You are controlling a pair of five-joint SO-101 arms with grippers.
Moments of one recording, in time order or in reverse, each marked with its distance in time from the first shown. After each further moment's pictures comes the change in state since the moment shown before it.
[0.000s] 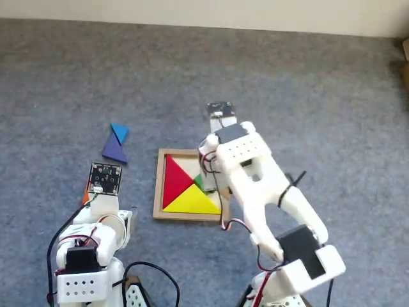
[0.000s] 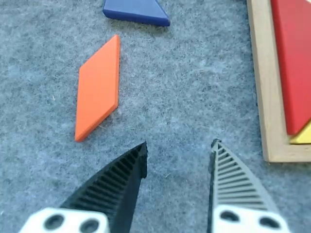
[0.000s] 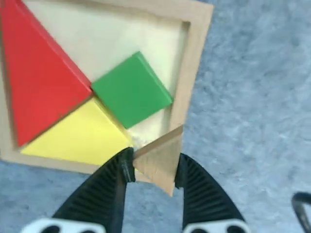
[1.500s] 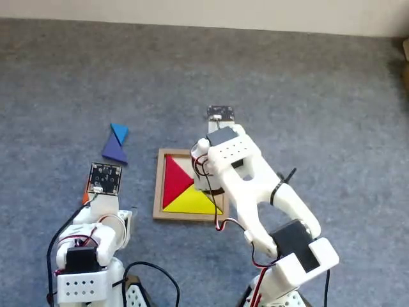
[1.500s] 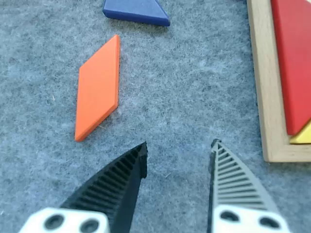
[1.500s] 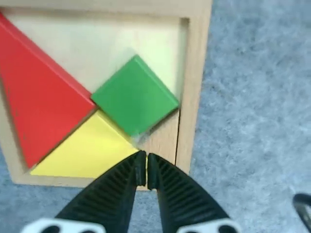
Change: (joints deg) left arm 0.0 0.0 0.0 0.0 0.0; right arm -1.6 2.1 0.0 -2.5 -6.9
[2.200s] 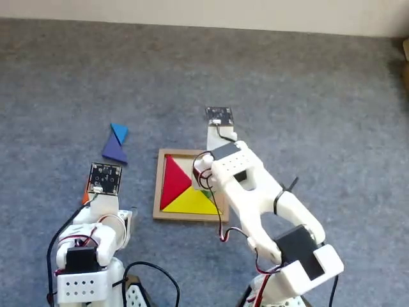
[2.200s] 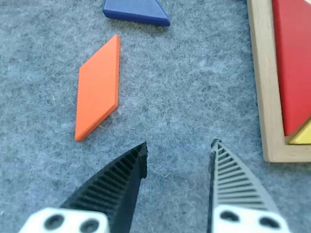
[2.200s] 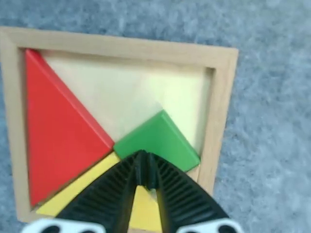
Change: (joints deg) left arm 0.0 0.0 0.0 0.0 0.0; right arm 0.0 -1.2 12.7 -20.0 1.0
